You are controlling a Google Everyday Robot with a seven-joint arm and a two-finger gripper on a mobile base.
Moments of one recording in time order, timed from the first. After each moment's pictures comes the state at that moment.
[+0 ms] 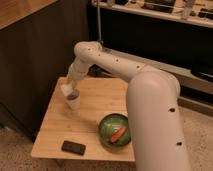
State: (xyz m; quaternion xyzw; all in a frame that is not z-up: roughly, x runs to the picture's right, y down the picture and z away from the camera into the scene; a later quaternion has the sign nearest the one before) arm -0.187 -0.041 0.808 -0.15 -0.35 -0.38 0.84
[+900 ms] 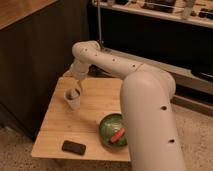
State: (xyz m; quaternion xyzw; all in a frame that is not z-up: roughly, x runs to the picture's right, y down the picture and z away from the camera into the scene) arm -0.179 -0.044 0.825 -0.17 -0.32 -0.37 0.86
